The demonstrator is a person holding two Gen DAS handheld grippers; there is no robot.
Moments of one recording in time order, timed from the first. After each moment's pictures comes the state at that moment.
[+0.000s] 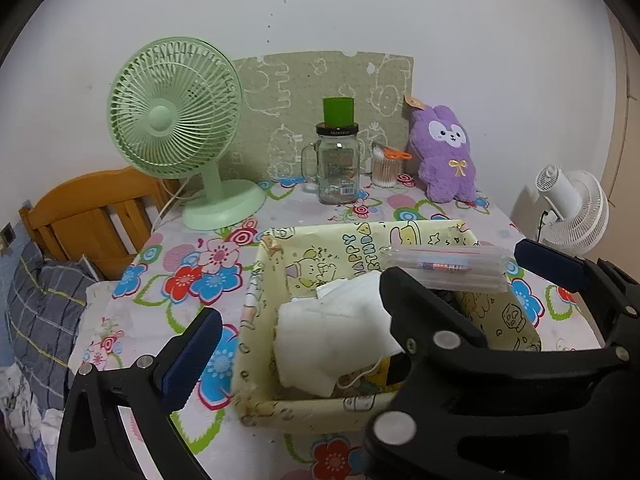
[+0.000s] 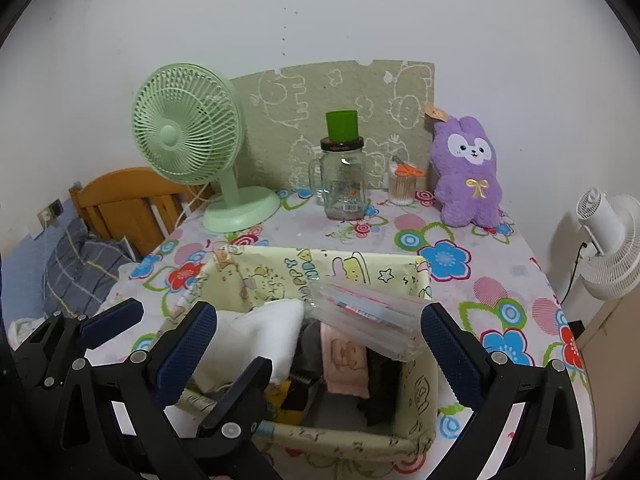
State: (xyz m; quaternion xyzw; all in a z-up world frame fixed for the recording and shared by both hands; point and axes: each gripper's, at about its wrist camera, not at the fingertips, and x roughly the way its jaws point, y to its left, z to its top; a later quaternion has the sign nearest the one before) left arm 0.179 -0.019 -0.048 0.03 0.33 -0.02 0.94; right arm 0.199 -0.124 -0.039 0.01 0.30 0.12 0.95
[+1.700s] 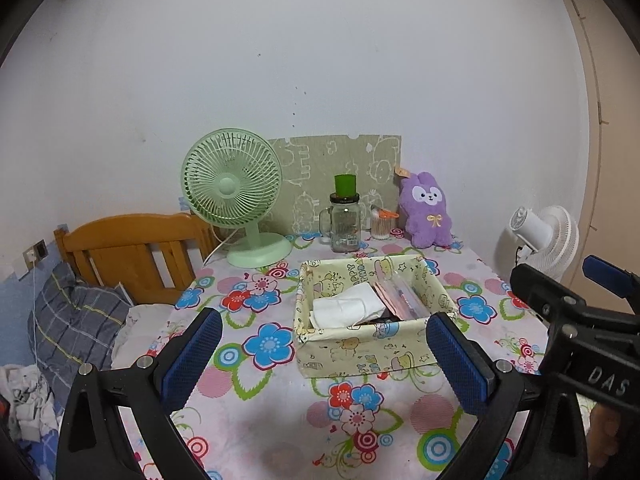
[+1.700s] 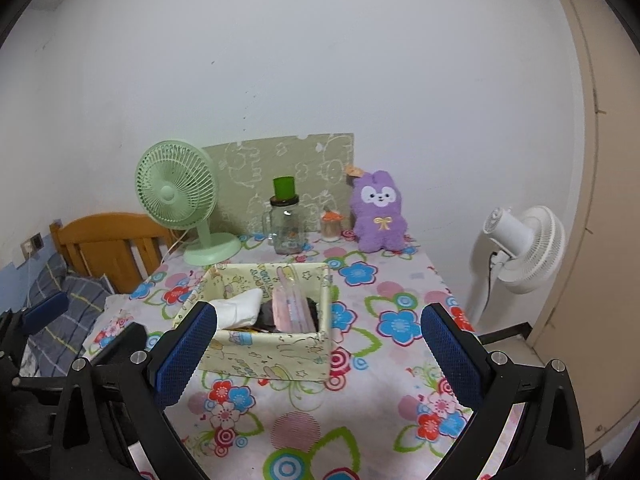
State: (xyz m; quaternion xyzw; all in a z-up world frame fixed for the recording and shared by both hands) left arm 0.026 -0.002 0.017 0.03 0.22 -0.01 0.98; right arm 0.032 -0.176 0.028 0.02 0.21 0.02 0.98
